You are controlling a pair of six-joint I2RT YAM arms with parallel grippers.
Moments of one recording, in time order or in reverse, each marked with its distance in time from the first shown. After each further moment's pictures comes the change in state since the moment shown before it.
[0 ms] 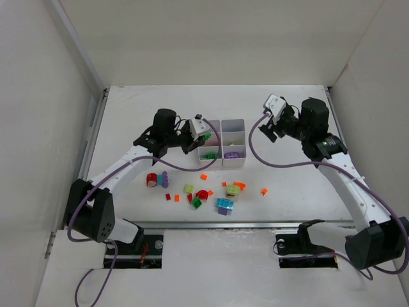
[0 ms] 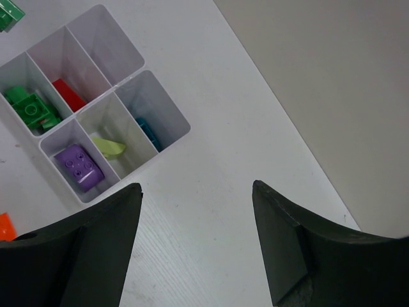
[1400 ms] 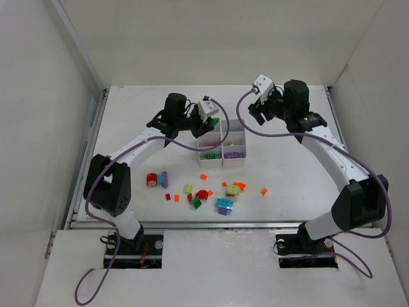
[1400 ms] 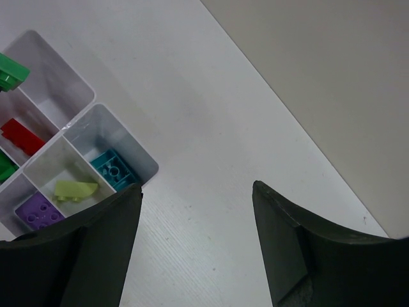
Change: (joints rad) left arm 0.000 0.268 0.256 0.057 0.013 -0.116; right arm 0.028 0.313 0.211 0.069 0.100 0.113
